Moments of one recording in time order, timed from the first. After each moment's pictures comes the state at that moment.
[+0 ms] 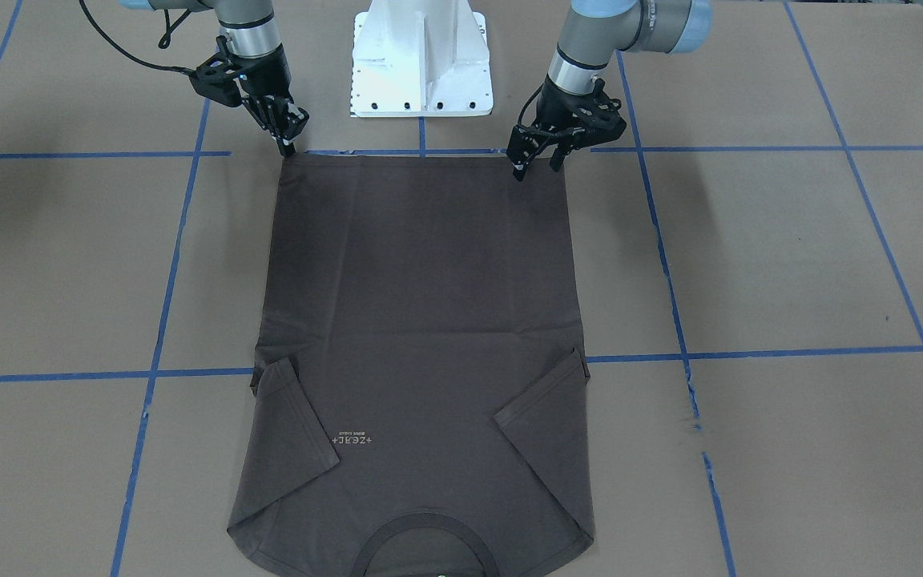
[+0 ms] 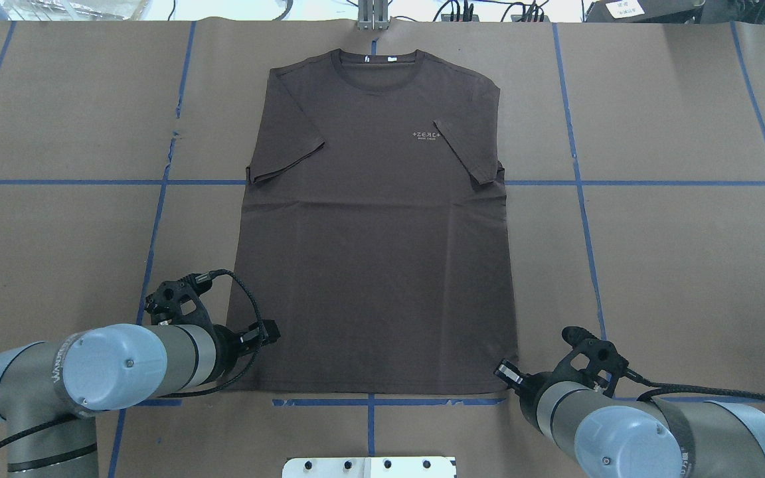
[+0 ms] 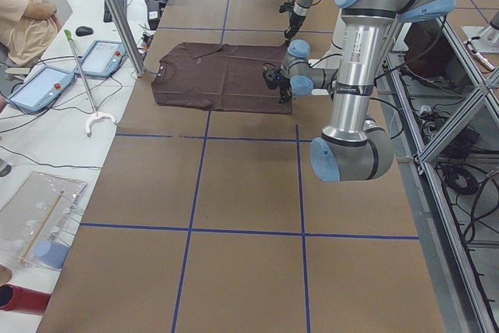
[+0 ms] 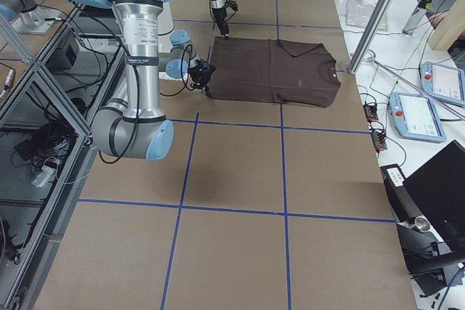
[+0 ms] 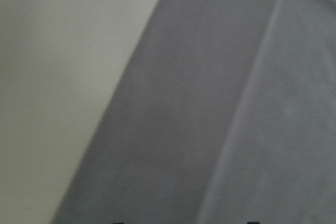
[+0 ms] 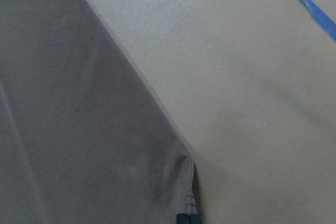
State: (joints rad) left arm -0.25 -1.77 -1.99 -1.91 -1.56 -1.86; right arm 0.08 -1.51 2.14 -1.38 1.35 2.16
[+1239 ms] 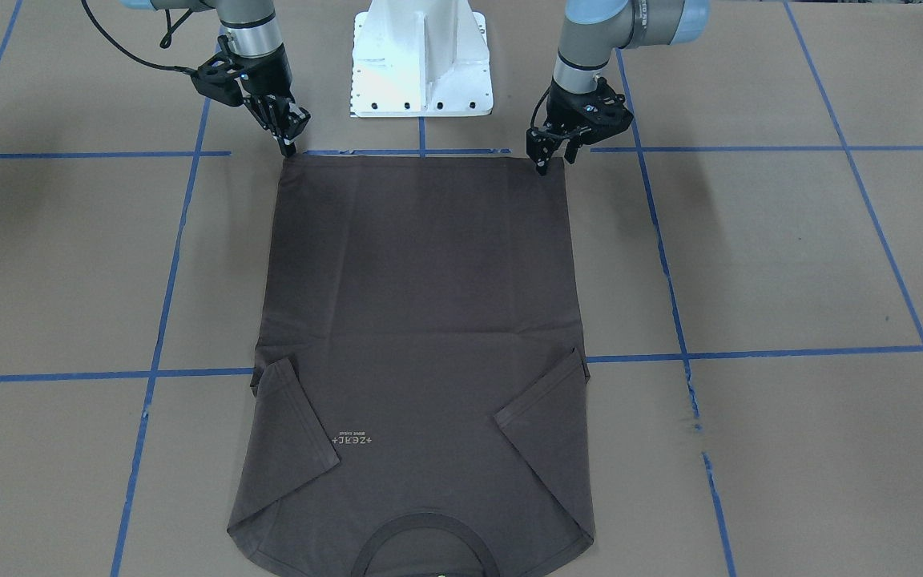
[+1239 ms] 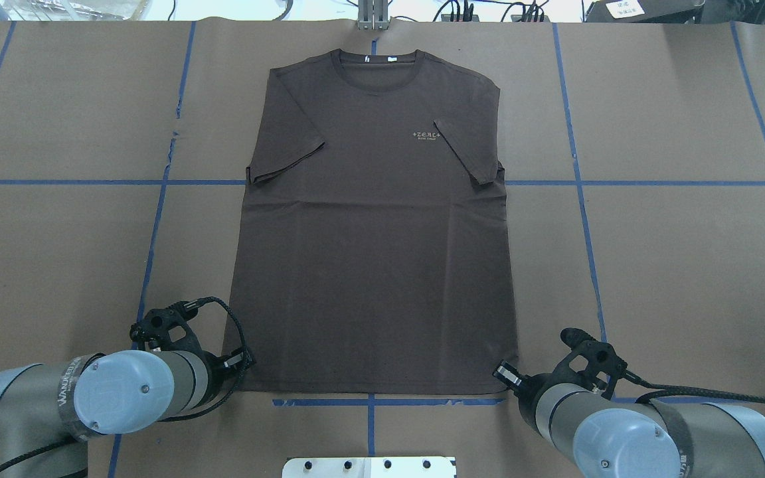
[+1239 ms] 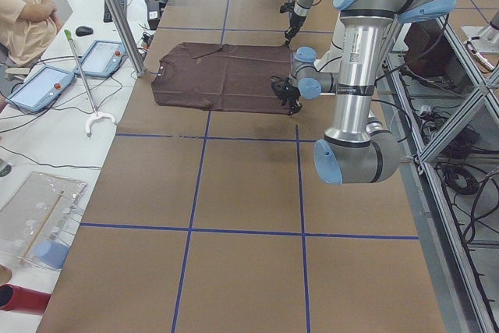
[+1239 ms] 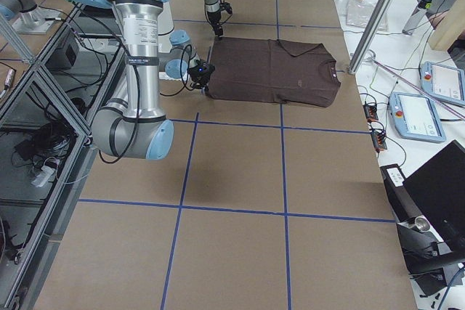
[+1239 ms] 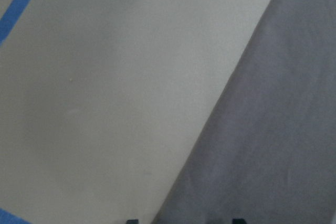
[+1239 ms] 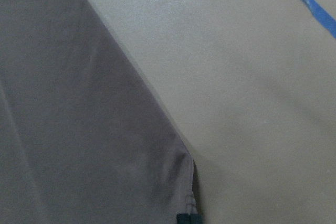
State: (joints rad) left arm -0.19 -1.74 -2.01 -1.78 -1.56 -1.91; right arm 0.07 -1.50 2.14 -1.38 1.34 2.16
